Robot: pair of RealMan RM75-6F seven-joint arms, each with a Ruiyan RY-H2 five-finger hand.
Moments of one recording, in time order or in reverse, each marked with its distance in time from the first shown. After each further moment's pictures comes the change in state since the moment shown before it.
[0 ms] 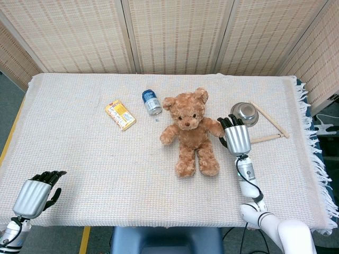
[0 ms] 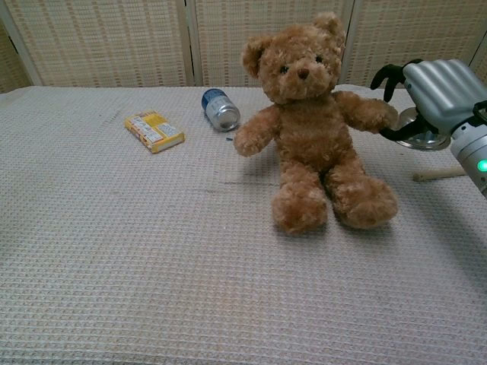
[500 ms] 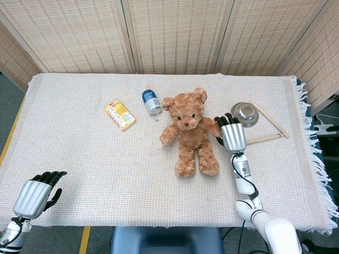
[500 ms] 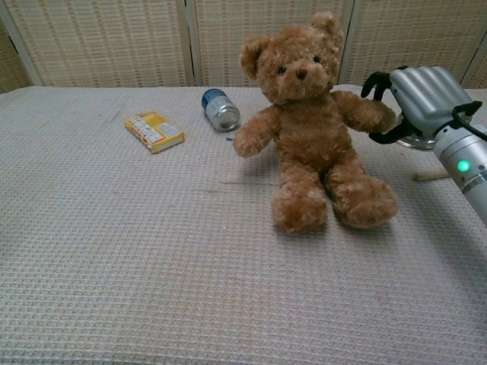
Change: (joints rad) left arm -0.001 0.001 0.003 0.001 0.006 0.001 -0.005; right arm 0.061 -0.095 -0.001 0.184 0.023 -0.046 0.093
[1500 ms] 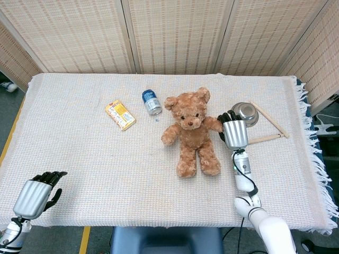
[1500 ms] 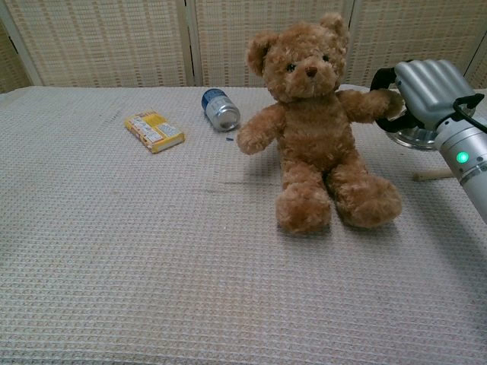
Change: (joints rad) left arm 0.001 0.001 0.001 -0.001 0.004 0.002 -0.001; right arm 0.033 -0.027 0.009 0.076 0.048 -0.015 0.026
